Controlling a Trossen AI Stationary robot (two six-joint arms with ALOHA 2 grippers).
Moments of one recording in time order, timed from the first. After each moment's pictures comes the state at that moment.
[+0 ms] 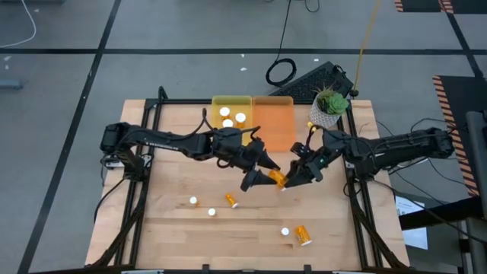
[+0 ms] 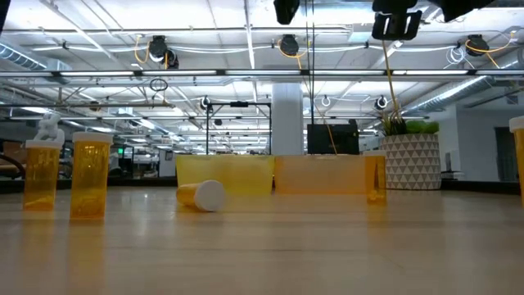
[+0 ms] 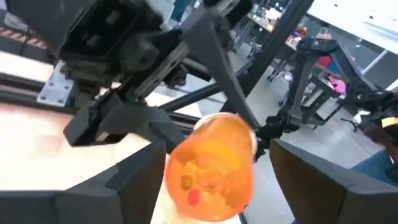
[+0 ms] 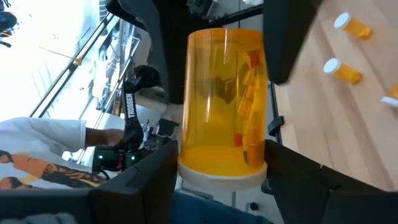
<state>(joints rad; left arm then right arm) -0.03 1.73 1.40 0.15 0.37 -0.40 0.03 1.02 0.65 0.27 -0.58 1.13</state>
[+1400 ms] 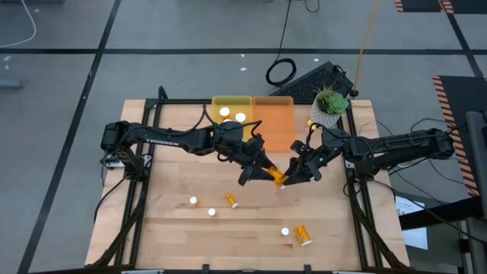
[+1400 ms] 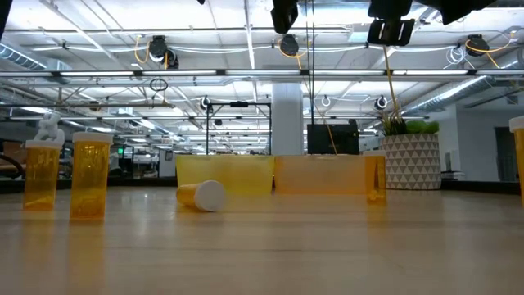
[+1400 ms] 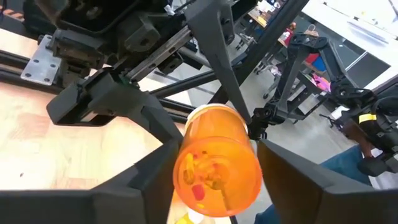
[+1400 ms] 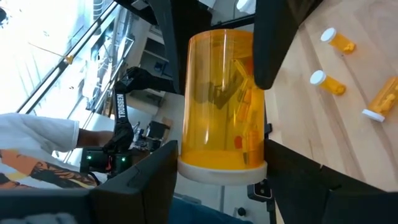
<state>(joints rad) 0.02 1.73 1.40 0.11 0.49 -0.44 0.01 1.02 0.64 0.25 -0.57 1.07</state>
